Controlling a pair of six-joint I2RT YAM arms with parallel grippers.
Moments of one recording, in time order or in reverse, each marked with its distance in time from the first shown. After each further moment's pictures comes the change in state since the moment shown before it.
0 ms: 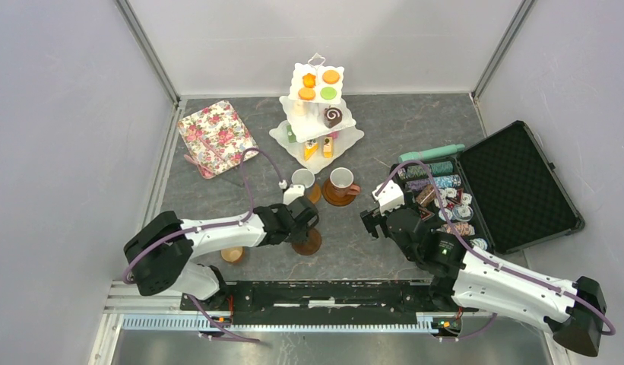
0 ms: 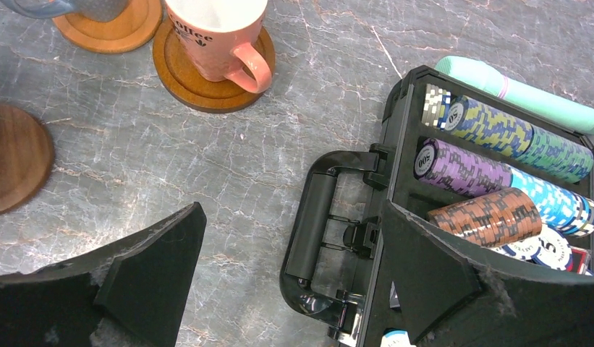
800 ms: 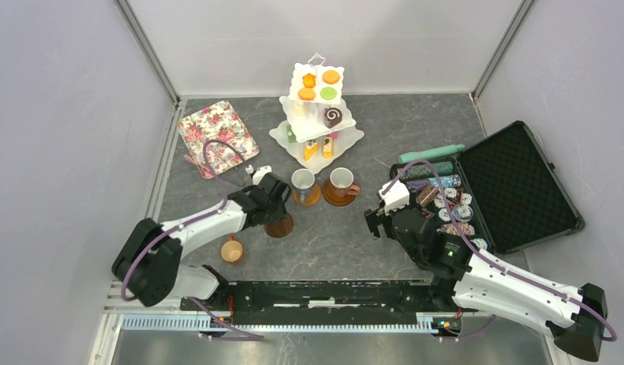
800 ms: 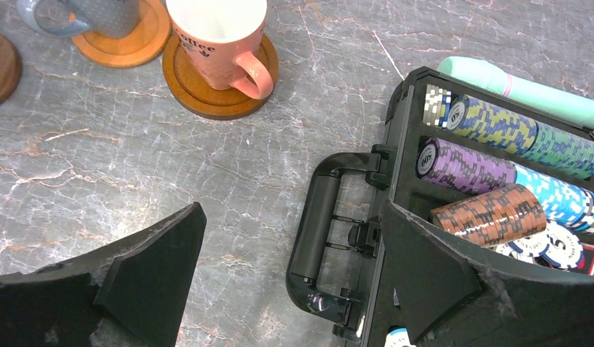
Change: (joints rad) left arm 0.342 -0.039 0.006 -0.030 0.014 0.071; right arm -0.014 -0.045 0.000 -0.018 -0.020 0.021
